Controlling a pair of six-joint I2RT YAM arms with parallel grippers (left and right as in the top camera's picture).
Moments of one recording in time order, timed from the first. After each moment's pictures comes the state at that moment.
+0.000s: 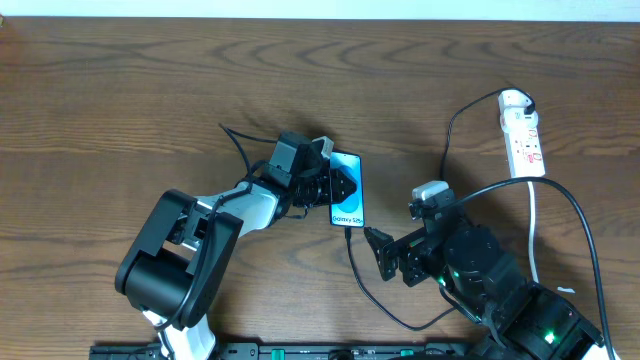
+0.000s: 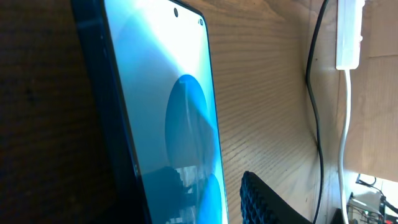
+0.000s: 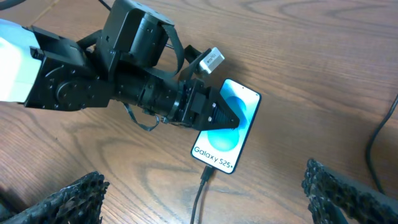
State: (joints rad) left arm -0.46 1.88 0.83 0.16 0.59 -0.64; right arm 0.81 0.72 0.78 -0.62 0.14 0.36
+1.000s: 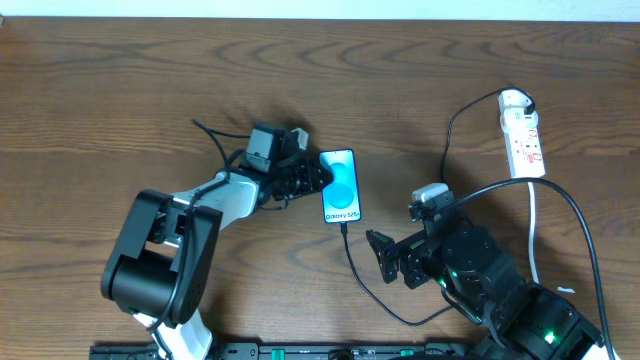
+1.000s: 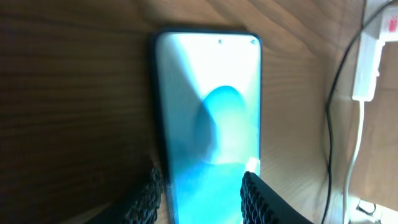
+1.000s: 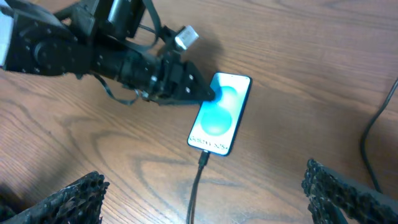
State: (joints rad) left arm -0.33 1.86 0.87 0.01 0.59 -0.61; right arm 0.81 0.72 0.78 -0.66 0.15 0.36
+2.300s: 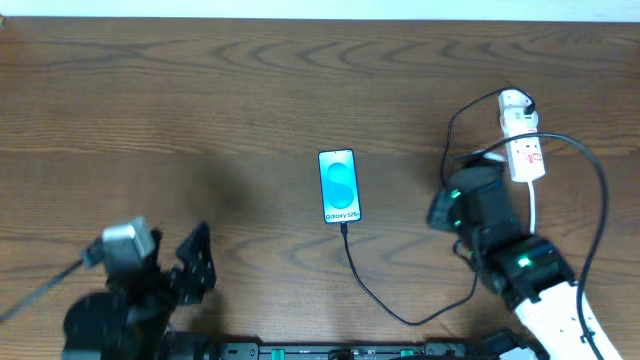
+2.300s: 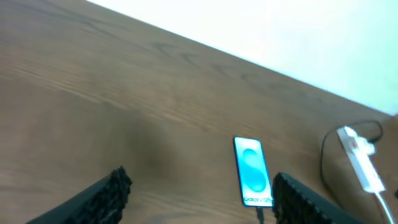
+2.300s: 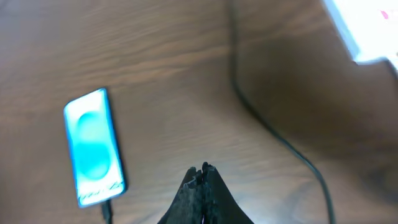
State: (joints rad) left arm -0.07 0.30 0.86 -0.96 0.06 -0.38; right arm 0.37 0.98 0.79 -0.68 0.21 0.61
